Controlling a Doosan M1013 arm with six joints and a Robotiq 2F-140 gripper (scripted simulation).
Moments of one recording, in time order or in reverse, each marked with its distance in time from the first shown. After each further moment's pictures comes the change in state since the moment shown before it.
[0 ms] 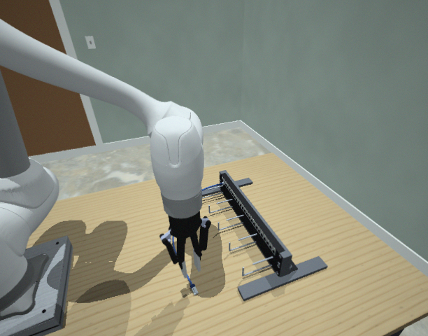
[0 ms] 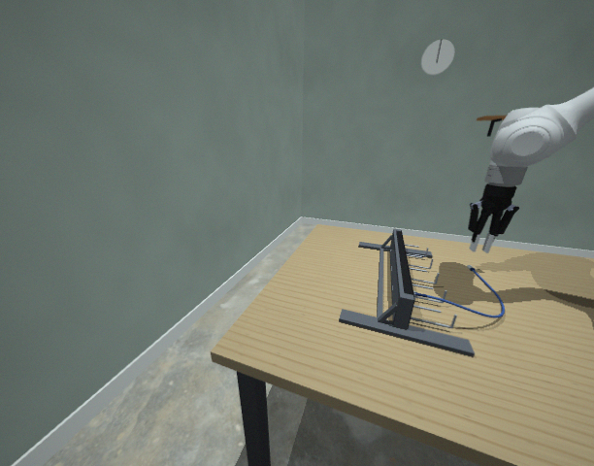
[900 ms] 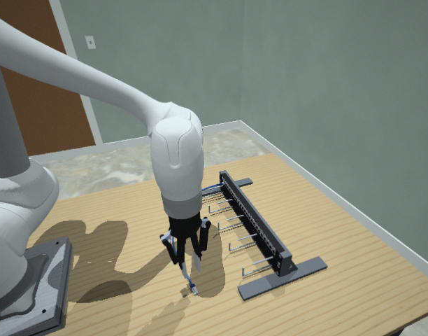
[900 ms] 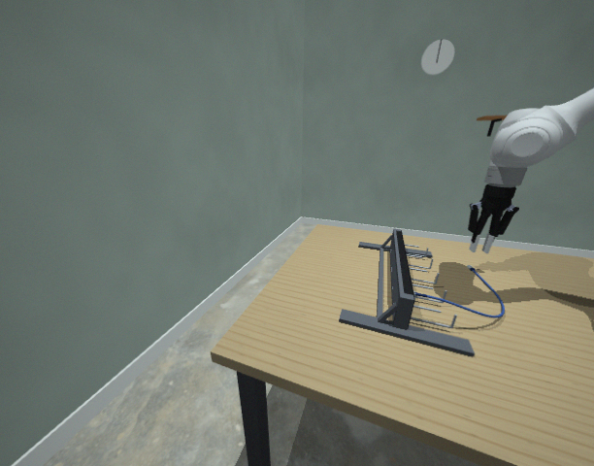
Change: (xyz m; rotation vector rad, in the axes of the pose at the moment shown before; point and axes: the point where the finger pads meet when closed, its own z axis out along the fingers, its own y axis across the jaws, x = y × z) arm 0.000 0.000 0.002 0.000 0.000 0.000
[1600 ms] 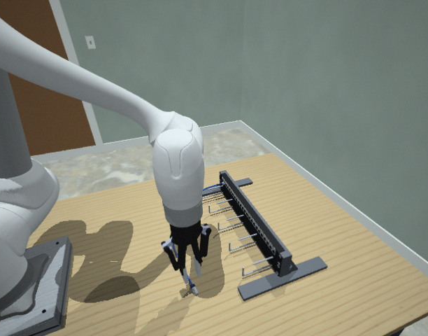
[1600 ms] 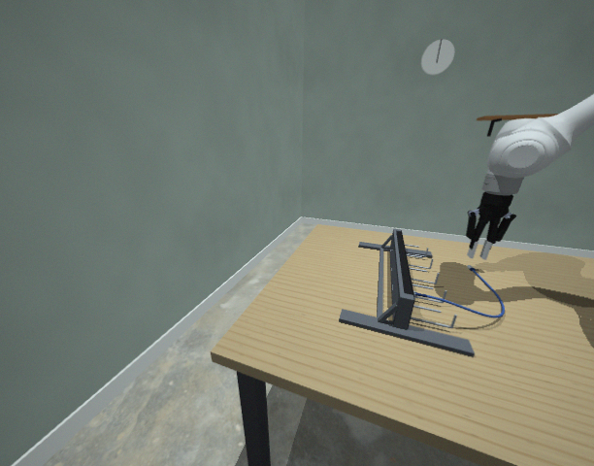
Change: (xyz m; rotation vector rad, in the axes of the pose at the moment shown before) arm 0.000 0.000 0.025 0.000 0.000 0.000
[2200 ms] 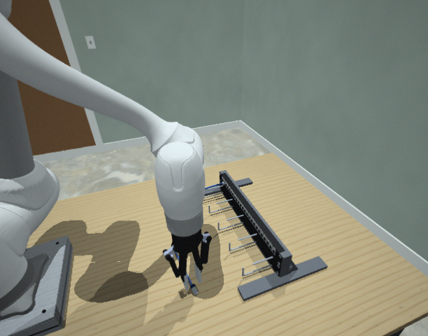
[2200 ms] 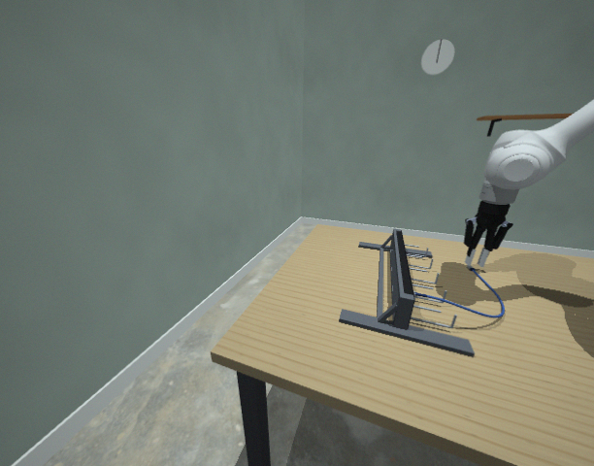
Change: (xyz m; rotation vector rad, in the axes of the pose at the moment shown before) arm 0.000 0.000 0.030 0.000 0.000 0.000
